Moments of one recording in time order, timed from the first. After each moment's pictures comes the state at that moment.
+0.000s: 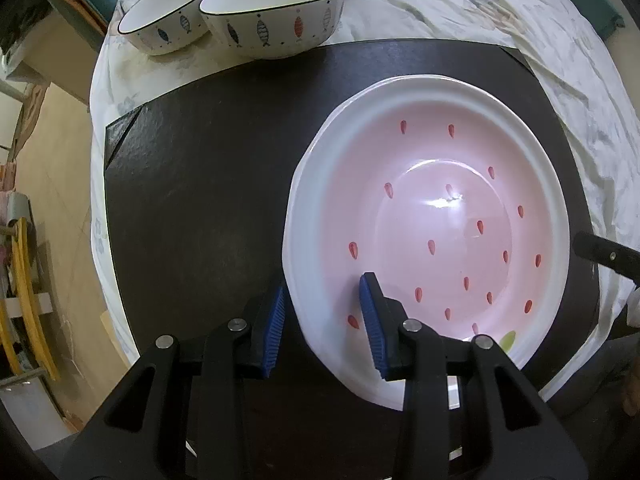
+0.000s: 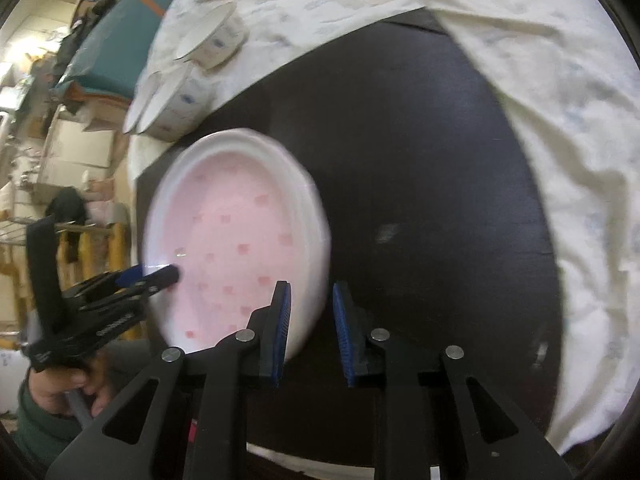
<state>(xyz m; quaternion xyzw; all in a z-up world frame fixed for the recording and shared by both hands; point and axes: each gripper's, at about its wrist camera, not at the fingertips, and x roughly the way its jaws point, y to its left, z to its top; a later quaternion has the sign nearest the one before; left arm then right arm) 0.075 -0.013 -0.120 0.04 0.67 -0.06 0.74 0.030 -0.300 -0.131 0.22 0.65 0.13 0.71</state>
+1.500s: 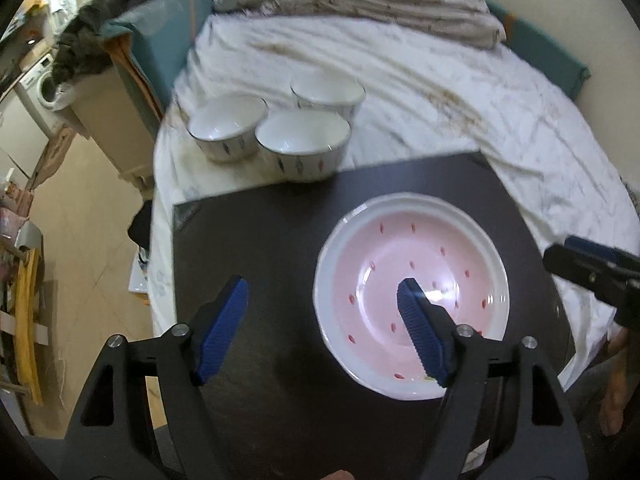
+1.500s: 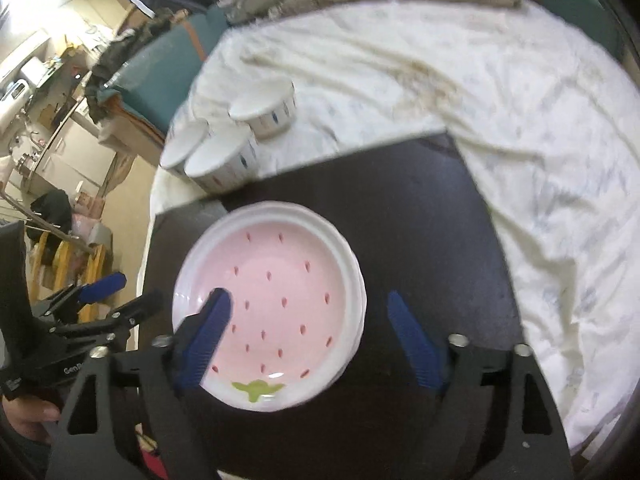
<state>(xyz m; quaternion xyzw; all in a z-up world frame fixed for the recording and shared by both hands) 0.029 0.004 -0.025 0.01 0.51 -0.05 0.86 0.008 -0.256 -0.041 0.13 0.51 0.13 0.84</state>
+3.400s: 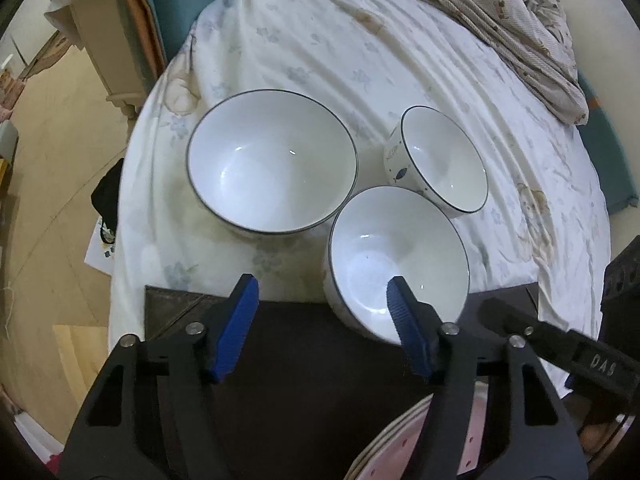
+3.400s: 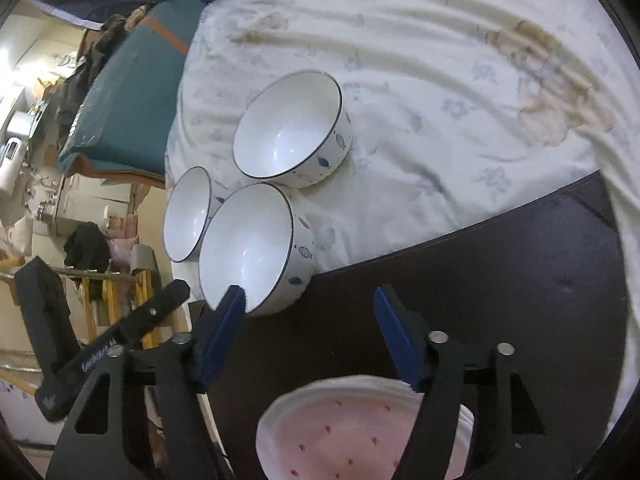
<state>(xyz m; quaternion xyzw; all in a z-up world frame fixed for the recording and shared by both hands) 0.217 0.077 -0.098 -0.15 0.59 0.00 0.79 0.213 -0.183 -0.112 0.26 0.62 0.17 0.72</state>
